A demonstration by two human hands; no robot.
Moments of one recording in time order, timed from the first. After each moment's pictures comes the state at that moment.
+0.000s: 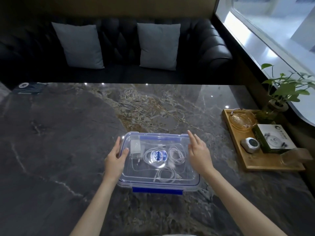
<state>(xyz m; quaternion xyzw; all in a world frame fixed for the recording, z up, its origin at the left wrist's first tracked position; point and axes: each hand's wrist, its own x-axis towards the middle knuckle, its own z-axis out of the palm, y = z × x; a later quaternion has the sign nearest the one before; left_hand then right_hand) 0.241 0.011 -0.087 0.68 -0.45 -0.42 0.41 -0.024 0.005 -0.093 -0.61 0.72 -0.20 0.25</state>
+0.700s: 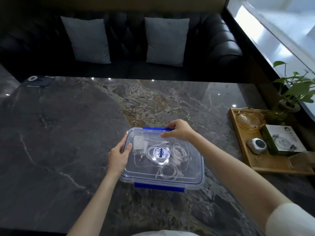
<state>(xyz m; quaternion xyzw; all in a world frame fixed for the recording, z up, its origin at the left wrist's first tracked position) 0.237 0.011 -0.084 0.70 -0.48 -0.37 0.38 0.016 -0.090 -0.070 -0.67 0.62 -0.11 0.39</state>
